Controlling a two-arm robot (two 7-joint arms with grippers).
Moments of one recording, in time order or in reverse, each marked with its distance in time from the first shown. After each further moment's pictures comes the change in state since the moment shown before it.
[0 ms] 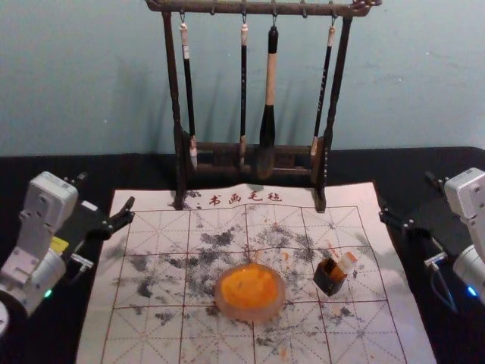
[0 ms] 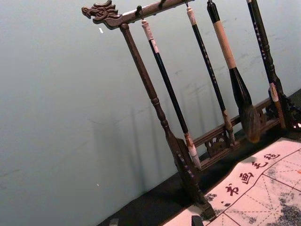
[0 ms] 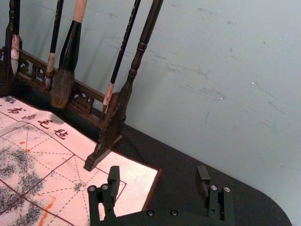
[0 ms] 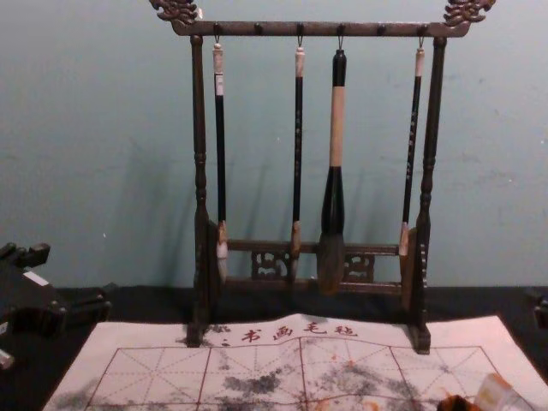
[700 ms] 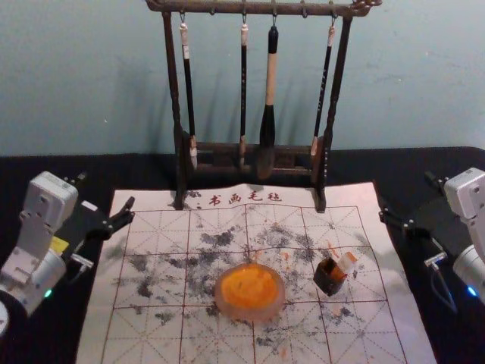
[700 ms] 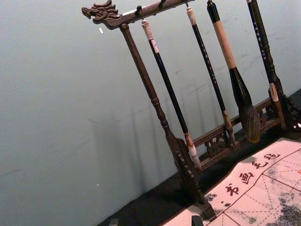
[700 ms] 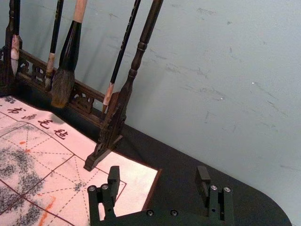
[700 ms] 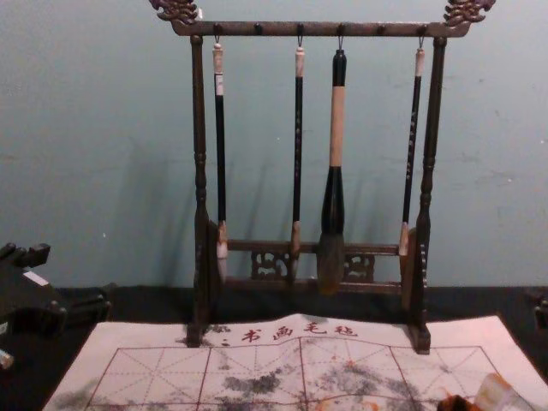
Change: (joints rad) left arm 0.000 0.000 0.000 0.000 0.000 0.000 0.000; right arm 0.000 0.000 0.000 0.000 0.000 0.000 0.000
